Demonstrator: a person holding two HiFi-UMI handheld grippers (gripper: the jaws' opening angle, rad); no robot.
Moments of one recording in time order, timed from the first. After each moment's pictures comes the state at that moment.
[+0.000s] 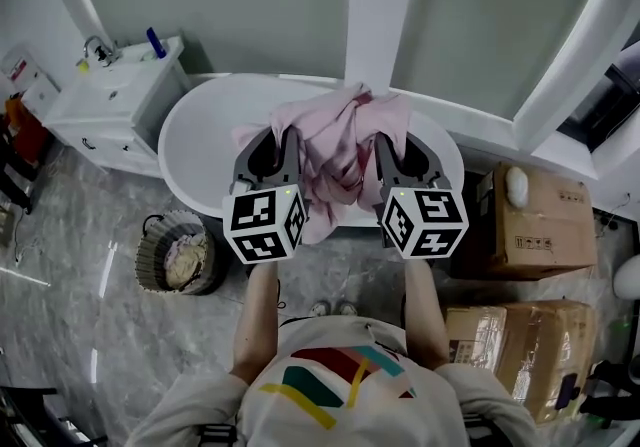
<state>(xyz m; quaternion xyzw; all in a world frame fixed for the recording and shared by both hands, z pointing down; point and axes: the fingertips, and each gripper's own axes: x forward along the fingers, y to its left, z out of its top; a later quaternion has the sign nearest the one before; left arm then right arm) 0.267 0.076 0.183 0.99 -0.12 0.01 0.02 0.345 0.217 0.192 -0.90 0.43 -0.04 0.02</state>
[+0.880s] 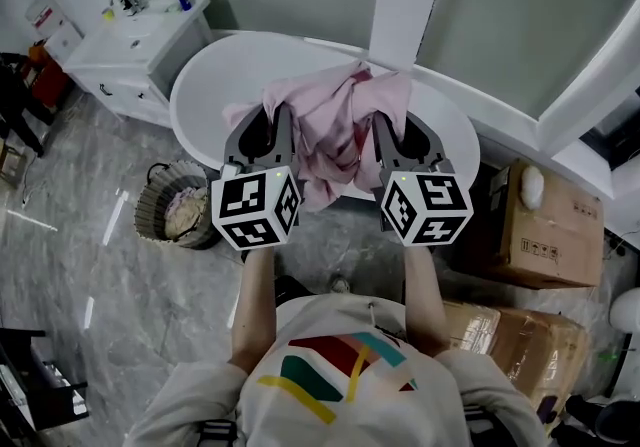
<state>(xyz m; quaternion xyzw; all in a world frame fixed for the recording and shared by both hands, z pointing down) 0.232 0.087 0.209 0.98 -0.20 0.00 0.03 0.329 0.216 0.220 -0.86 0.51 -0.04 0.03</state>
